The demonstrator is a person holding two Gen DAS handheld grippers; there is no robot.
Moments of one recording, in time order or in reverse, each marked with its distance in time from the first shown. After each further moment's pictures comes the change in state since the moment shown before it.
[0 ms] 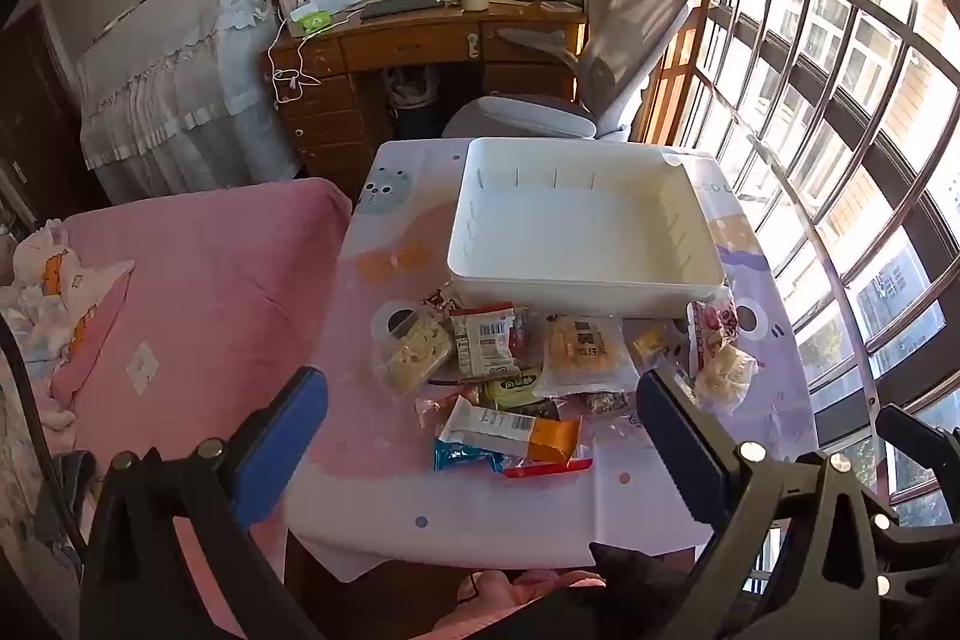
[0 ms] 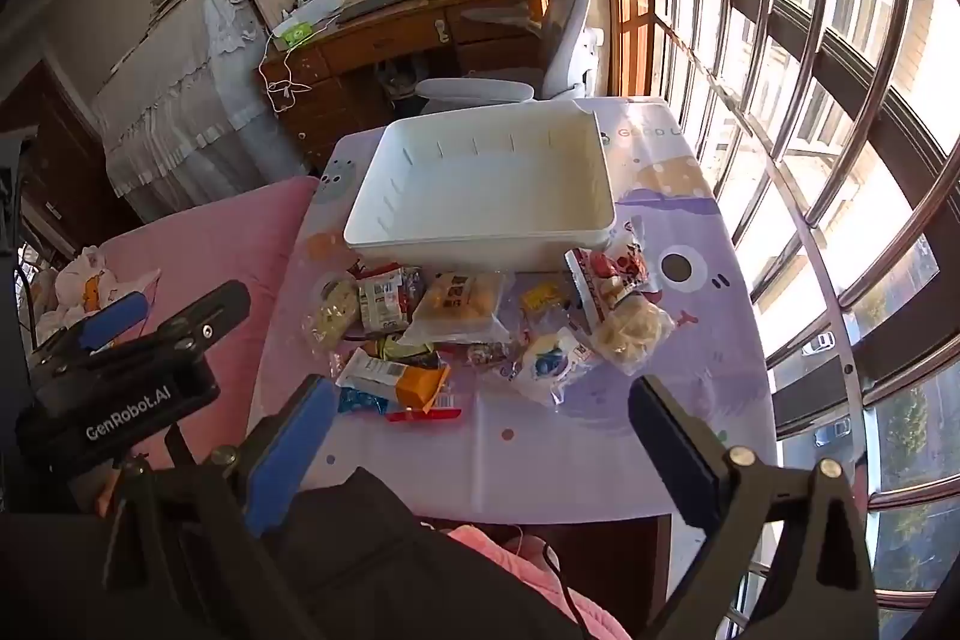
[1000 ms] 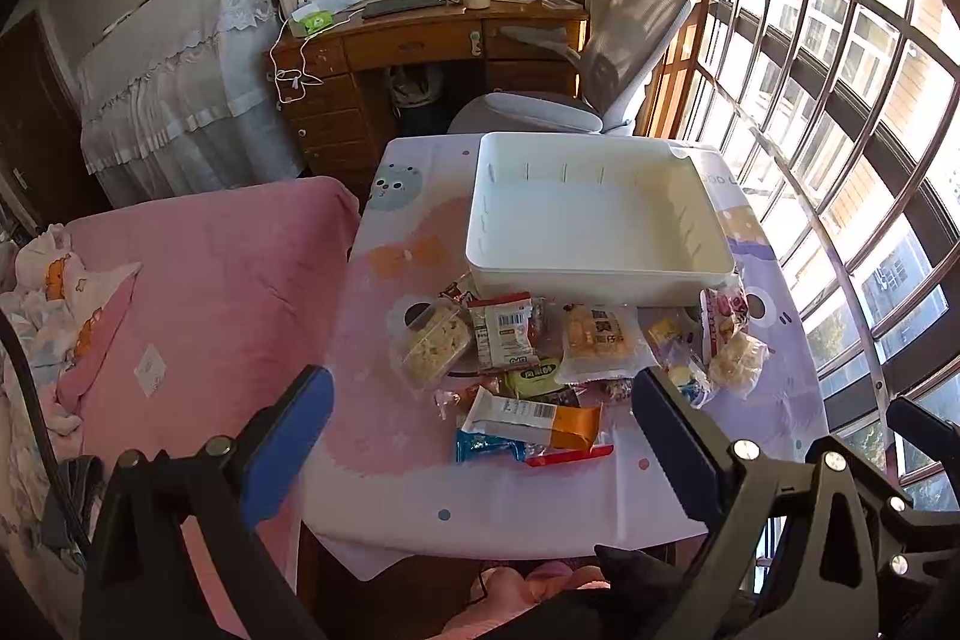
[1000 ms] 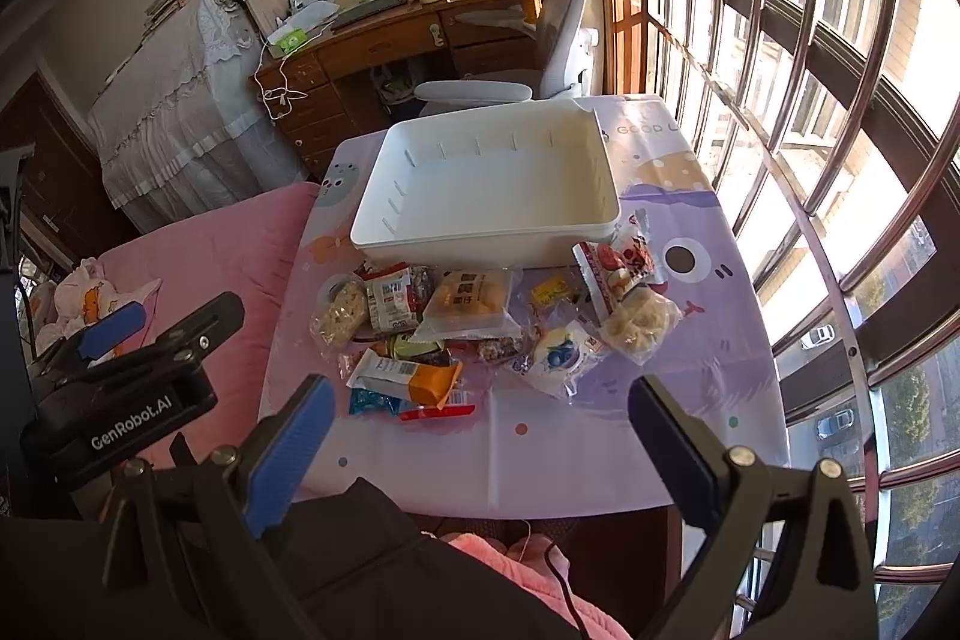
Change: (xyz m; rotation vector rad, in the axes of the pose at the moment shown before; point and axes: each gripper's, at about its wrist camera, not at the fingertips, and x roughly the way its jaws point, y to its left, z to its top) left arm -0.004 0.016 -0.009 0.022 0.001 0.015; right arm -0.002 0.011 -0.009 0.014 -0.014 -0.031
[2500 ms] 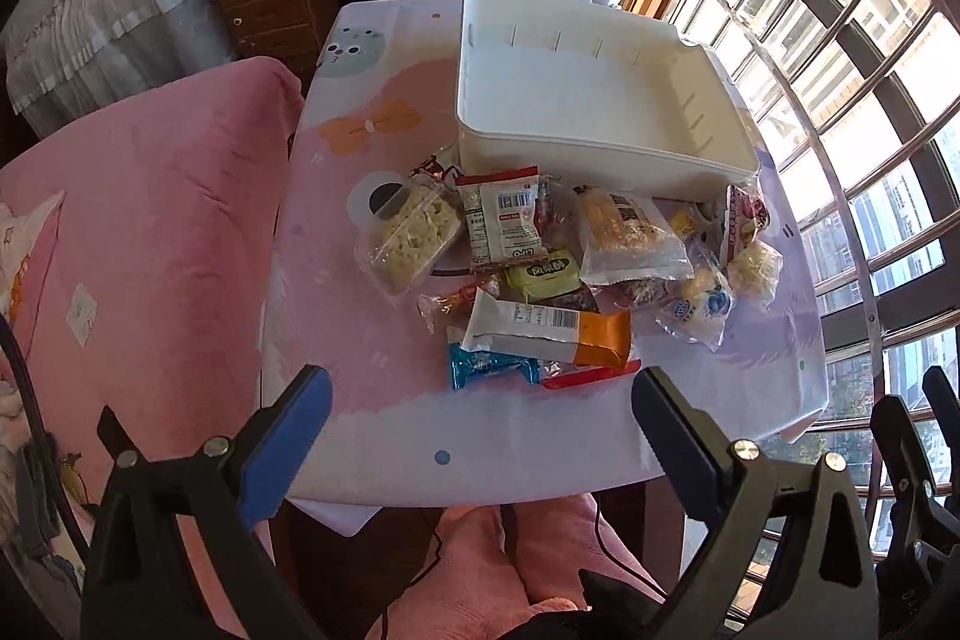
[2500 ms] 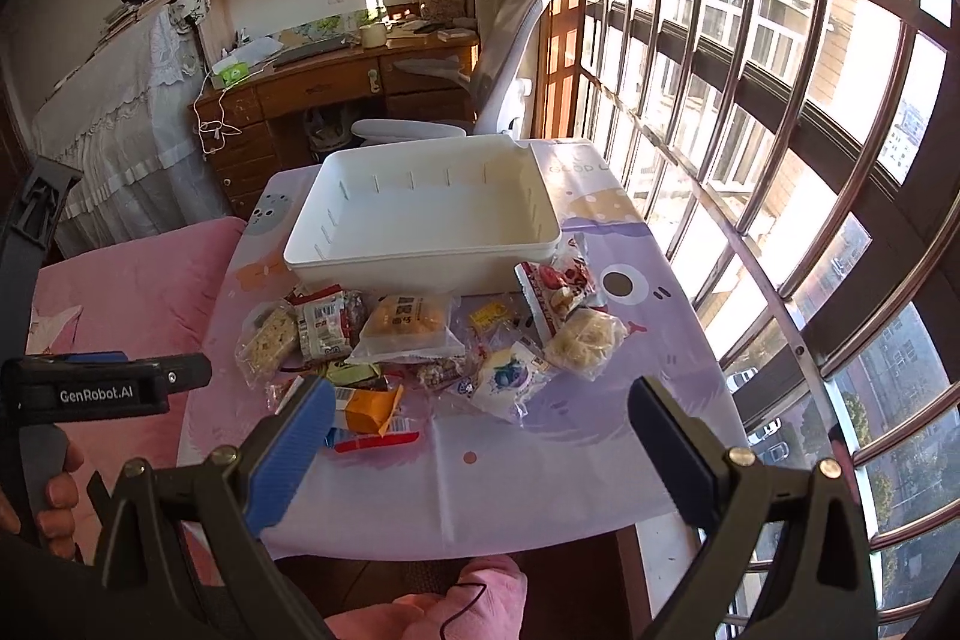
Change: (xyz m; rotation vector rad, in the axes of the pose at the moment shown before) left arm 0.104 0.043 -0.024 -0.005 0.303 -0.158; right arm 0.023 0.022 -0.041 -0.039 -0.185 -0.212
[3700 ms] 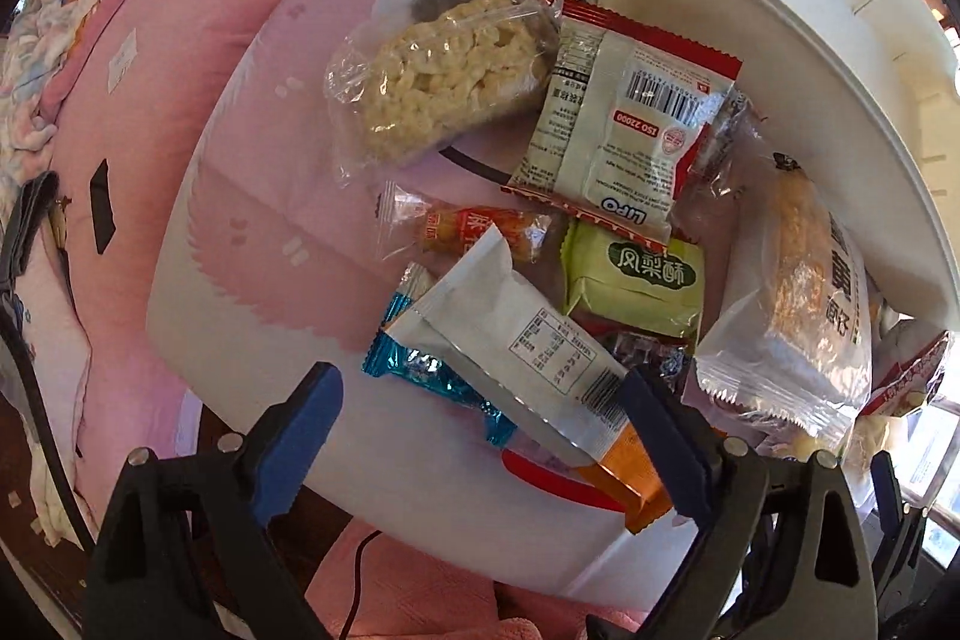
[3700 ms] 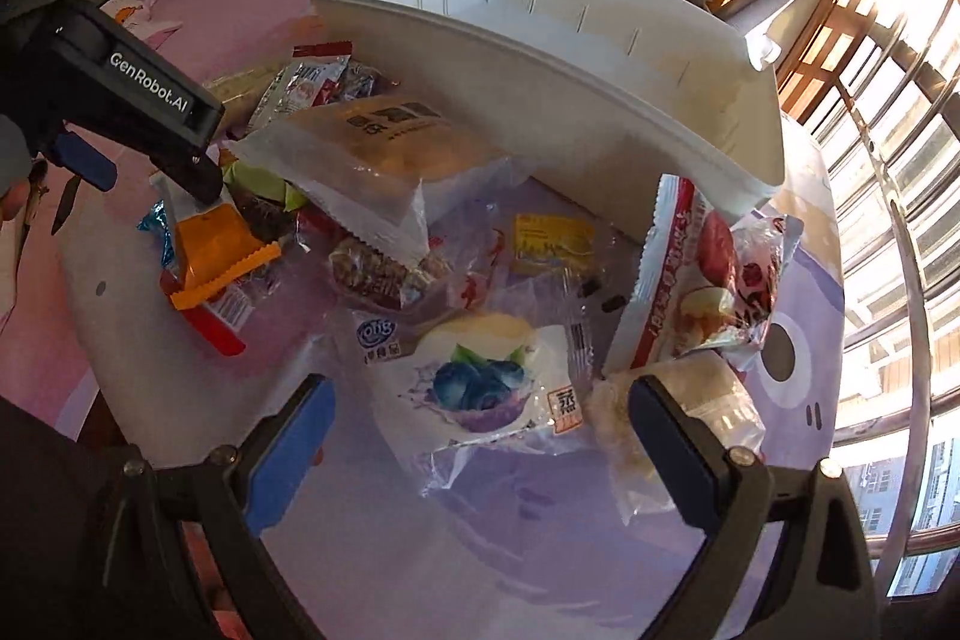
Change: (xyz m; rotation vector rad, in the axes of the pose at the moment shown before) left arm 0.176 -0.021 0.022 -0.524 0.339 0.224; right arm 0.225 -0.023 -0.033 -0.599 0.258 0.296
